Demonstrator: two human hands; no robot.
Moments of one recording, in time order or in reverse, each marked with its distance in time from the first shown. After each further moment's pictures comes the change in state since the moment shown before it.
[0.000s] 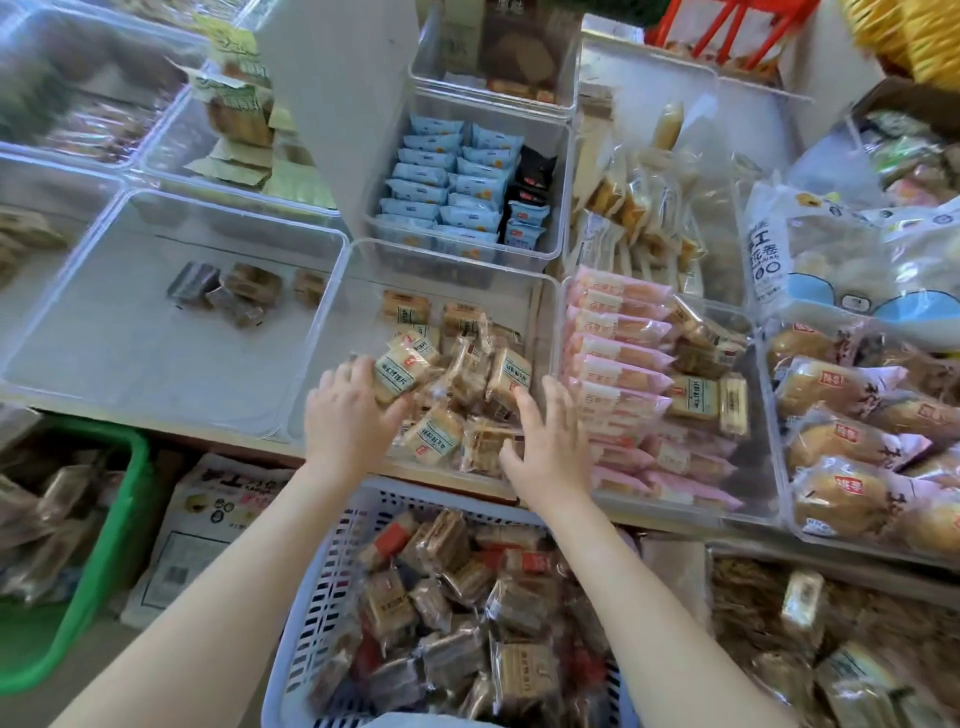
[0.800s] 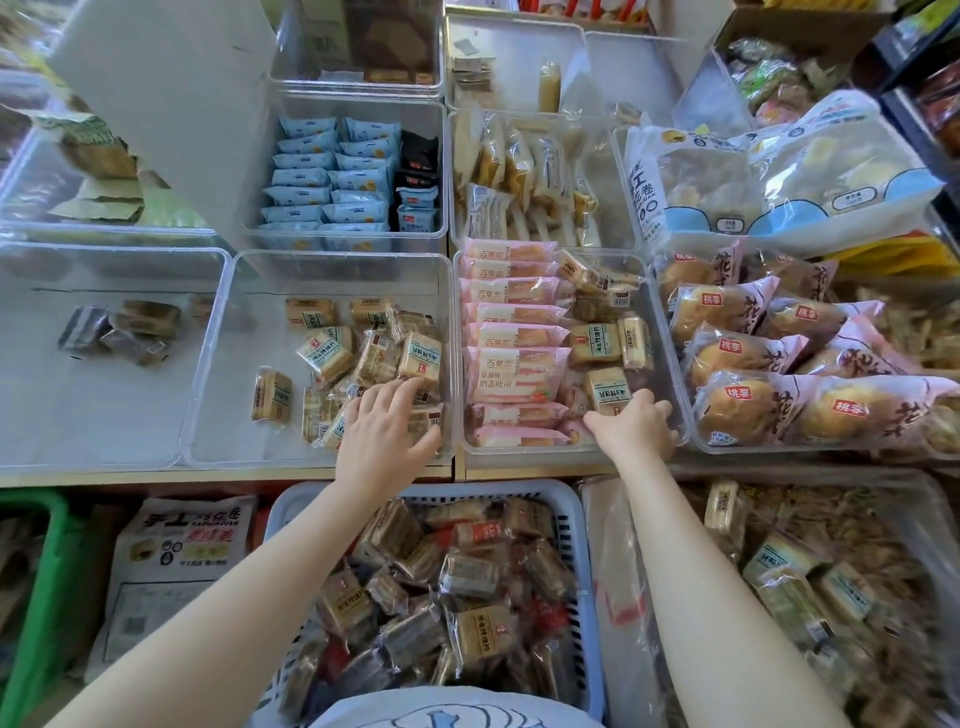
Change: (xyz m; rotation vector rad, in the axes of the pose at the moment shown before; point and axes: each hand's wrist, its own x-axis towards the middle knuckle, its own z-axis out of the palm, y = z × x) left_hand -0.043 0.102 0.050 -0.071 -0.159 0.325; right_hand -0.034 0.152 -0.070 0.146 0.118 0.819
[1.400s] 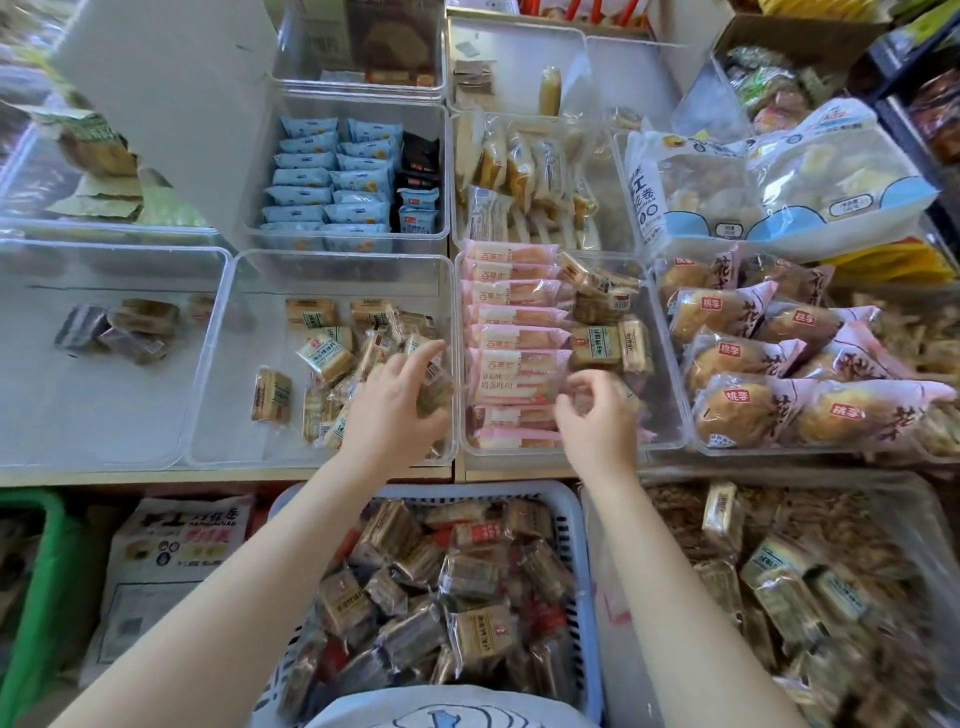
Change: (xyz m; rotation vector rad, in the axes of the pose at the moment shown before) left_hand 0.016 0.031 -0.049 -0.156 -0.043 0.013; right_hand -0.051 -0.029 -0.002 0.440 0.083 -0.452
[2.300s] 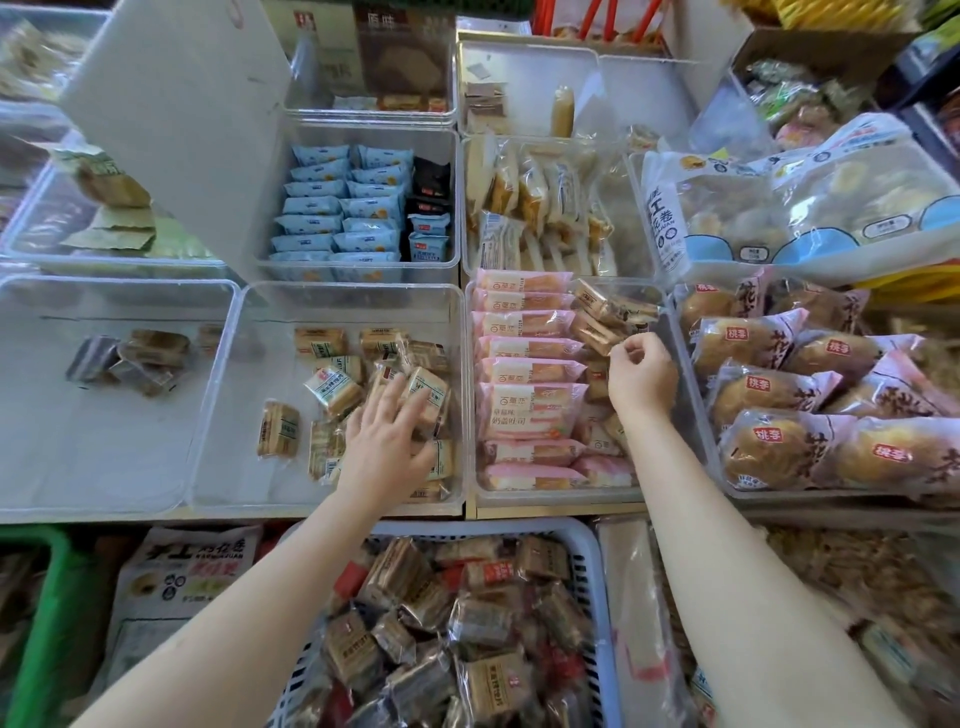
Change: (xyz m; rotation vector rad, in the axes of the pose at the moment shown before) left_hand 0.024 -0.054 0.038 0.208 -0.066 -0.067; right_hand 0.125 0.017 0.011 -0.009 0.178 0.221
